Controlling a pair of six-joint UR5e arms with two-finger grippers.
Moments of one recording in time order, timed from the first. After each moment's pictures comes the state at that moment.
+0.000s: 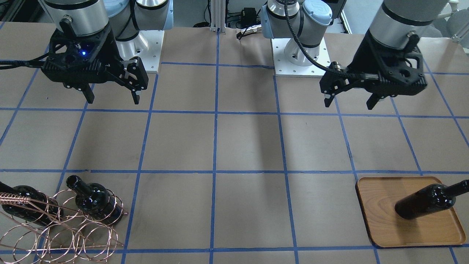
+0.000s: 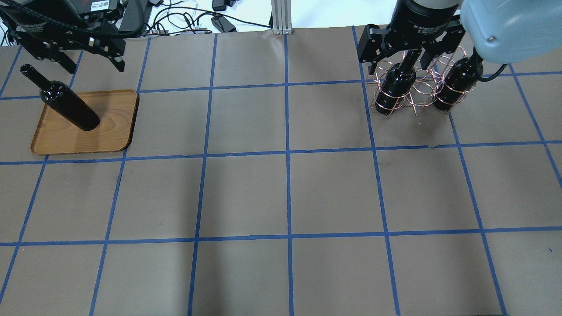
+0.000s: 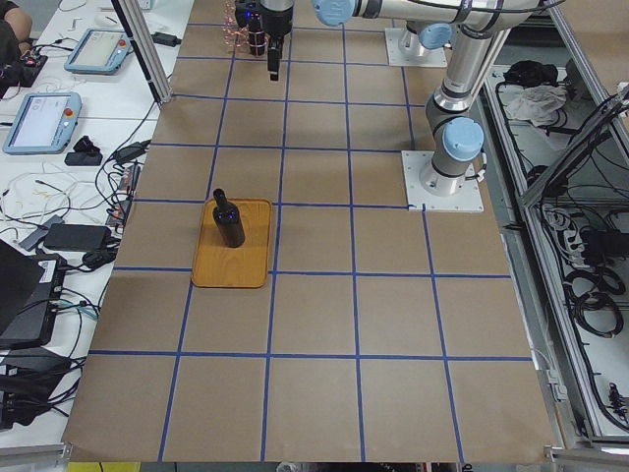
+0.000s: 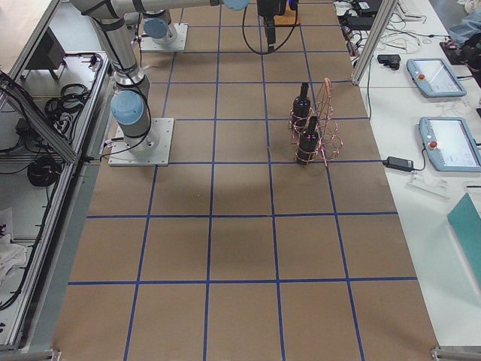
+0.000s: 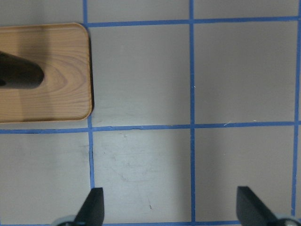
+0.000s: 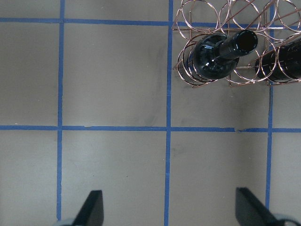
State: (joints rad) left arm -1.52 -1.62 -1.43 -1.58 1.59 0.13; right arm 1.66 -1.52 1.47 -1.65 -1.62 0.05
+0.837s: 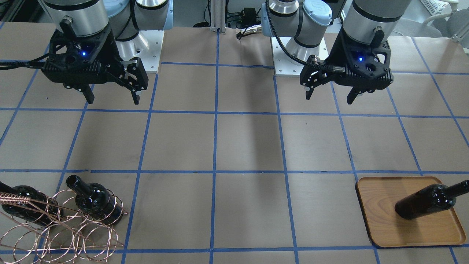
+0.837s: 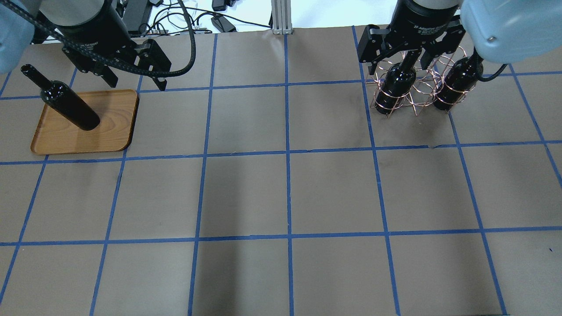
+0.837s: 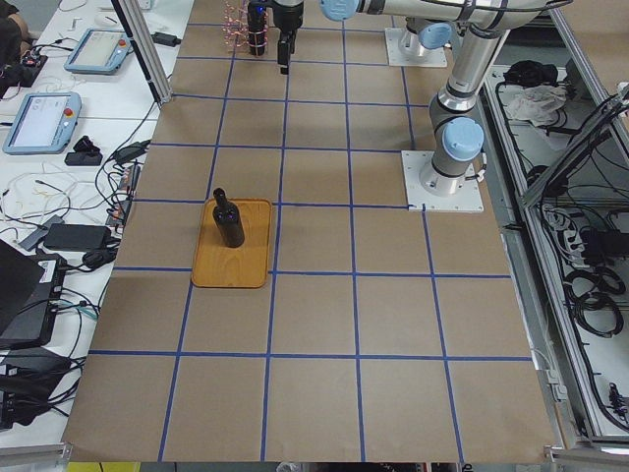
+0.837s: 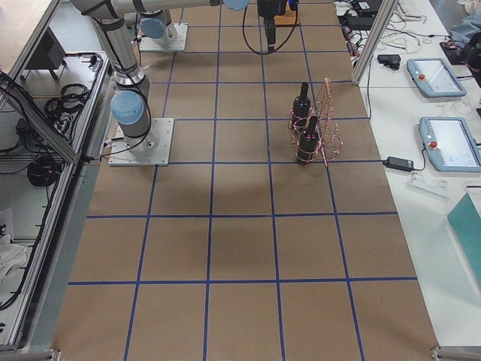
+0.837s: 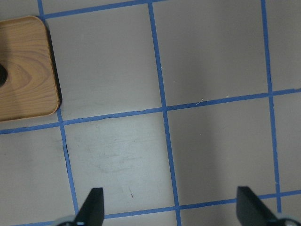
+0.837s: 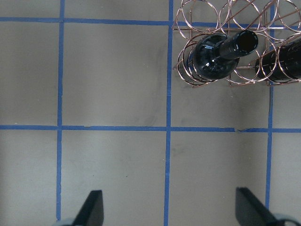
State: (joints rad) left arm -1.56 -1.60 -1.48 -1.58 1.59 0.14; right arm 1.66 -1.52 1.47 -1.65 -1.62 0.05
